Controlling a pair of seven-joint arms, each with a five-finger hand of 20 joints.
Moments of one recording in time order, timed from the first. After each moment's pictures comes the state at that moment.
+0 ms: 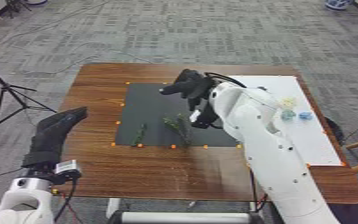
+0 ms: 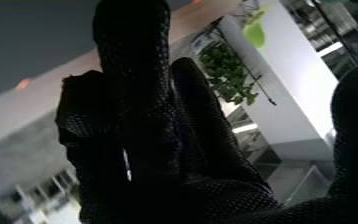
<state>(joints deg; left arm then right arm) 128.8 -53.1 -97.9 -120.5 55.2 16.6 14.2 -70.5 -77.0 65.4 -102.9 -117.6 -31.9 25.0</state>
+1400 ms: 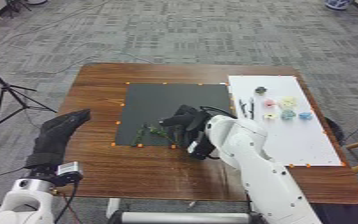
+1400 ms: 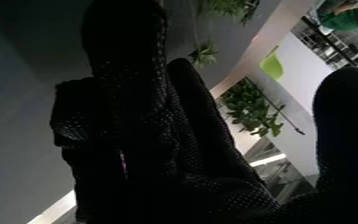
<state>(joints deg) 129.0 -53.4 -97.8 -120.6 55.2 15.0 12.8 -79.0 -77.2 63.5 -101.8 -113.5 -31.4 28.2</state>
